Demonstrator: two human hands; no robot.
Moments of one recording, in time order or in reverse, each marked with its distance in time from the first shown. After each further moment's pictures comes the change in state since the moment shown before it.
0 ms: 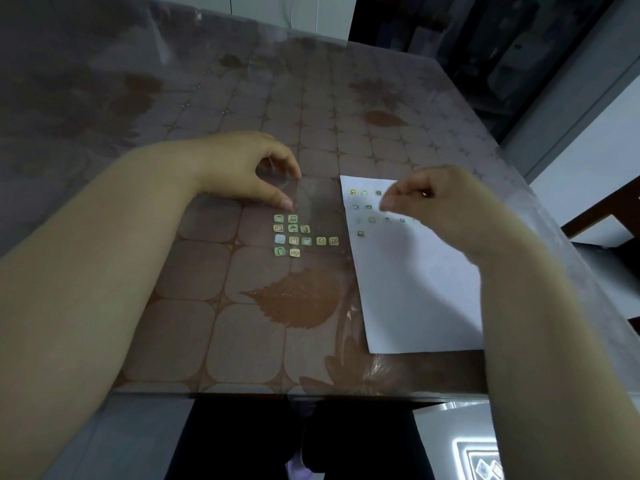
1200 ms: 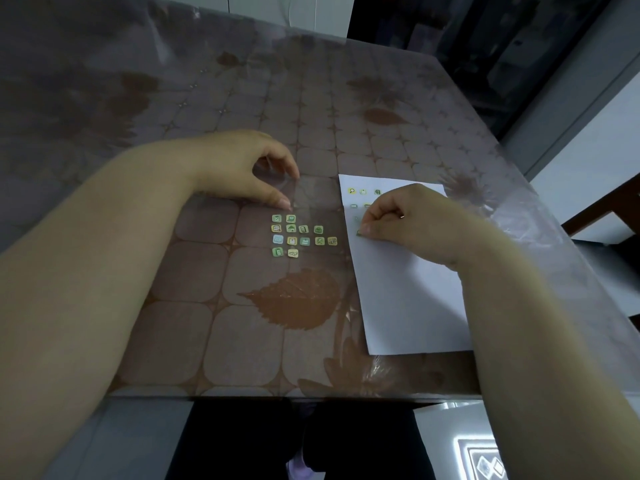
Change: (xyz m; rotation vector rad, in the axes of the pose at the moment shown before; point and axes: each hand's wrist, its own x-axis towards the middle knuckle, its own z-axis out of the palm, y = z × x) left_hand 0.000 0.001 0.000 0.008 0.001 -0.004; right_hand 0.003 0.001 0.017 -0.136 -0.200 0.059
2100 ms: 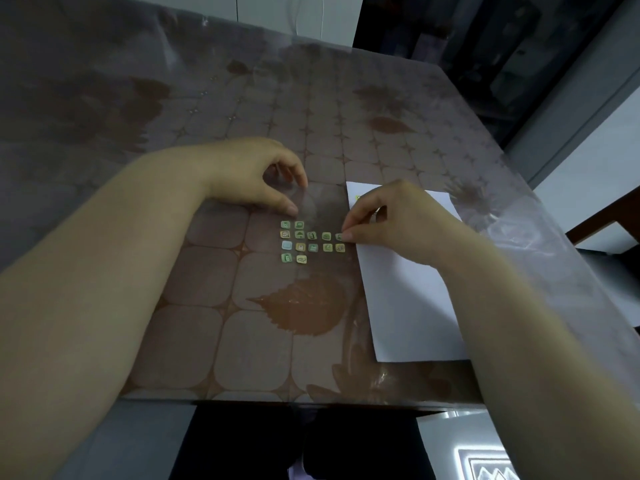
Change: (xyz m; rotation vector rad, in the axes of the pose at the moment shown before) left_hand 0.000 0.001 -0.001 0.020 -0.006 0.018; right_hand 0.015 -0.013 0.010 -0.044 0.031 -0.181
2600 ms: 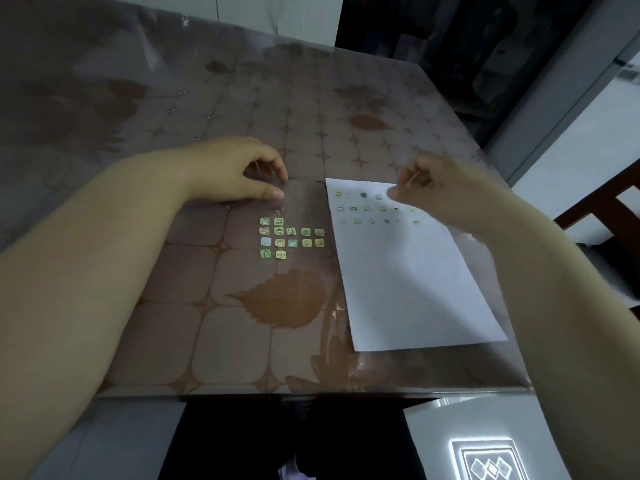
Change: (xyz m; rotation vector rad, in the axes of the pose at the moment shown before) left_hand 0.002 -0.001 0.004 -0.016 0.047 -0.028; right_hand -0.010 0.032 -0.051 -0.121 0.154 0.191
